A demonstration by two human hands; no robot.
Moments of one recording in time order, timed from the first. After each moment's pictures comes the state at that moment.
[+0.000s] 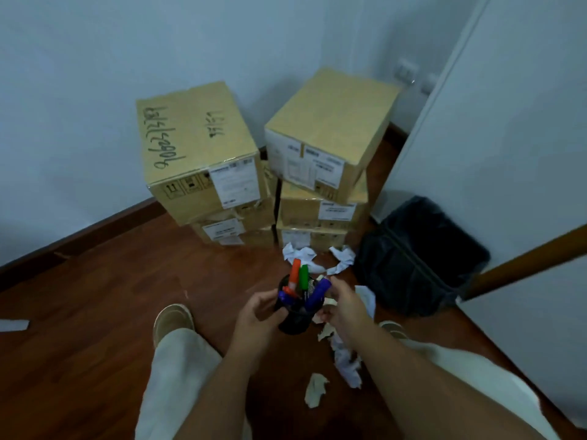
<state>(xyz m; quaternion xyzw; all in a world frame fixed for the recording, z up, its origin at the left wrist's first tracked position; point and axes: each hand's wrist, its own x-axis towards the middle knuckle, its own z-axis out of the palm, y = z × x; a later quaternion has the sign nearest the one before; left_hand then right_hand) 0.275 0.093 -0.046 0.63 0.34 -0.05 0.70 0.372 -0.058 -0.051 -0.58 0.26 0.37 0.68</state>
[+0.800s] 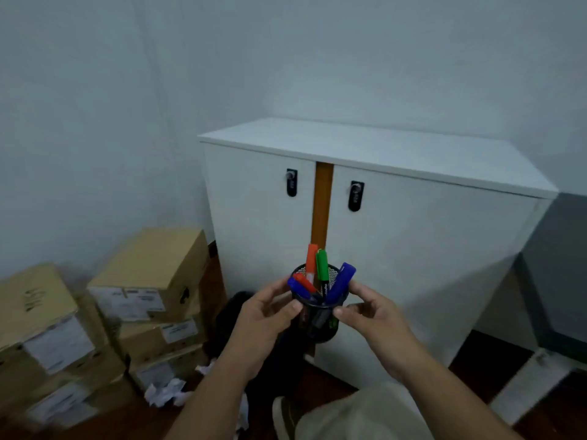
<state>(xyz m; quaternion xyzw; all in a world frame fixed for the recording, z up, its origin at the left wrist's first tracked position) 0.305 -0.226 0.216 0.66 -0.11 -0.09 0.73 0.261 -0.423 0.241 -0.73 0.02 0.00 0.68</state>
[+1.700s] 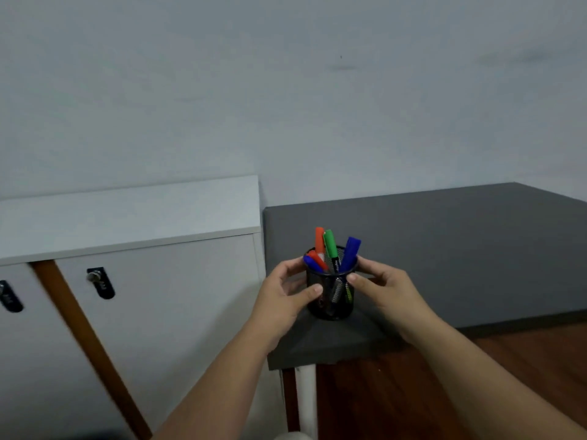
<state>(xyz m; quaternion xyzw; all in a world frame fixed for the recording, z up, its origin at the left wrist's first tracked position) 0.256 -0.616 0.303 0.64 -0.34 -0.25 0.64 0.107 -0.738 0.326 -0.73 0.24 -0.29 0.57</state>
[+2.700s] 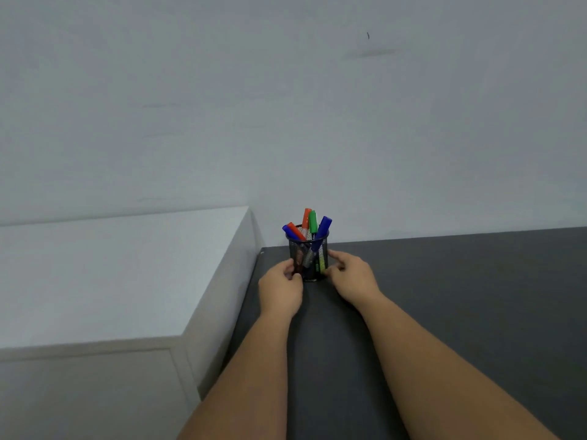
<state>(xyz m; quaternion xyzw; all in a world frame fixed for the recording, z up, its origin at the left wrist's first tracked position) 0.444 -0.874 0.281 0.80 -0.20 -0.02 0.56 0.381 -1.003 0.274 -0.83 0.29 -0.26 0.40</state>
